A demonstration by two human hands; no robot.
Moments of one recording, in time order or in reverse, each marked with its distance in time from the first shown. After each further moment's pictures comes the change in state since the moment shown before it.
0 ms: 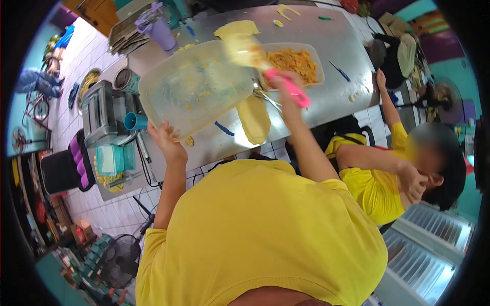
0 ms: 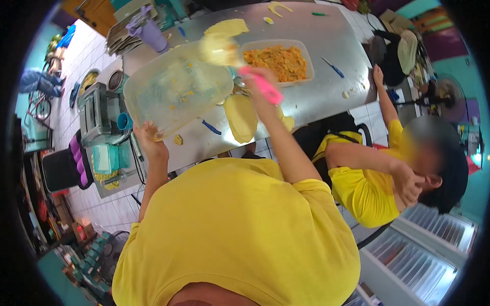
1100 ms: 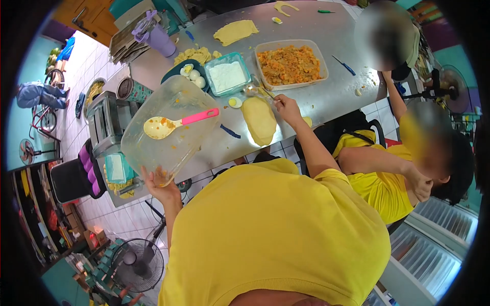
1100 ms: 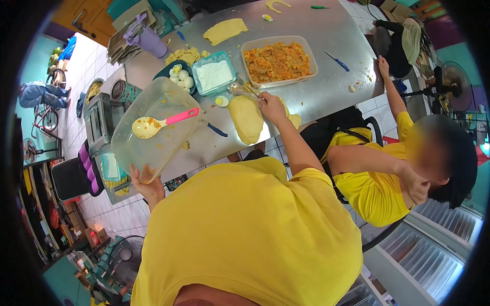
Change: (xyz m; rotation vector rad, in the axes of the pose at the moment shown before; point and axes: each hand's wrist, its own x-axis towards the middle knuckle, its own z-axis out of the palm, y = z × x) left_hand -0.039 0.023 -0.088 -0.113 0.220 -0.090; right_hand -0.016 0.142 -0.062 -0.770 -0.305 0.246
